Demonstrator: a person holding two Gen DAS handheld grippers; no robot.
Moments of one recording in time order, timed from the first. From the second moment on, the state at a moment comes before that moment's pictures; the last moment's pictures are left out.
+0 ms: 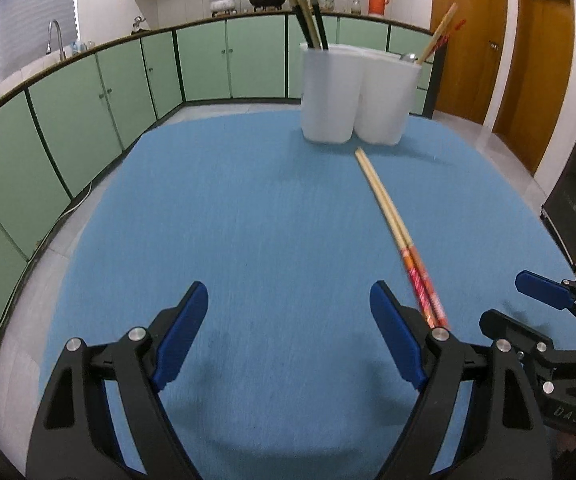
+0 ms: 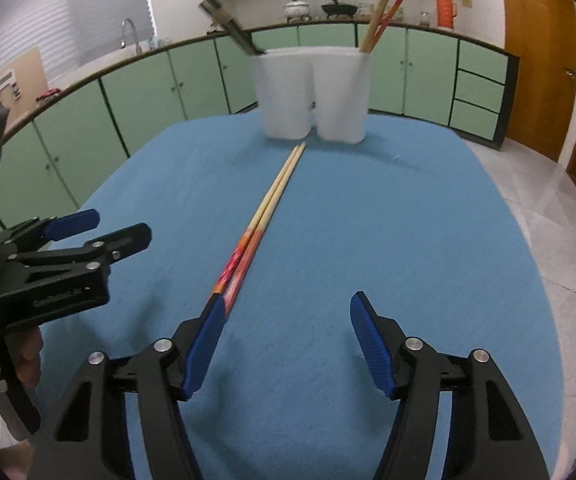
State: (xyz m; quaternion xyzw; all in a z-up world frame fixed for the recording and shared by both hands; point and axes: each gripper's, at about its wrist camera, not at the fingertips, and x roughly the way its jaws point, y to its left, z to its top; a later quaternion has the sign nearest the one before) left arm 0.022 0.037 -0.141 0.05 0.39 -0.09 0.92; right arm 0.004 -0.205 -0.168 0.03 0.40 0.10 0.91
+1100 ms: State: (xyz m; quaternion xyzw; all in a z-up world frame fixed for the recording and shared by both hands) left arm 0.025 0.066 -0.139 0.02 0.40 -0.07 0.92; right arm 0.010 -0.200 -0.185 0.06 0.42 0.10 0.90
